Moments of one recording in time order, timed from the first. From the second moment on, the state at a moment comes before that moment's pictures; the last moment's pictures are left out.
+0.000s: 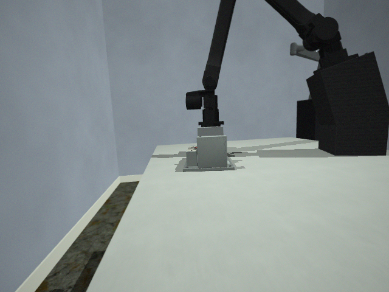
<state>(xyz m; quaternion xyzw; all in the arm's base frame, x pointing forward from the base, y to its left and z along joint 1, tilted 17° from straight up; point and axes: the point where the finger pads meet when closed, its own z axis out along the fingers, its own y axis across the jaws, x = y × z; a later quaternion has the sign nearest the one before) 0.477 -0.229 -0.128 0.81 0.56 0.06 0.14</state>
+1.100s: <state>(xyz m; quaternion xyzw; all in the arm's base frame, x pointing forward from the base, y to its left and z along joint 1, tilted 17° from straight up) 0.488 -0.233 -0.125 0.82 0.56 0.05 0.12</state>
